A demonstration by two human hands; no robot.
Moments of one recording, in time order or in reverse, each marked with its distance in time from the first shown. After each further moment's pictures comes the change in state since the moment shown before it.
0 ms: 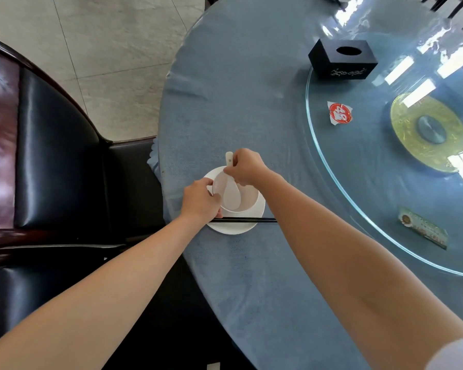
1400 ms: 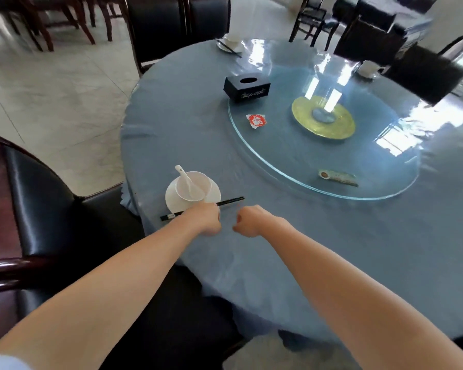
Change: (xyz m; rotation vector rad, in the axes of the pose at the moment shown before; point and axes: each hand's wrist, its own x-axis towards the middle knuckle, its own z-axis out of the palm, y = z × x) left_hand -0.143 0.057 0.012 1.053 -0.495 0.409; right_hand -0.230 0.081 0.018 -0.338 -0.062 0.173
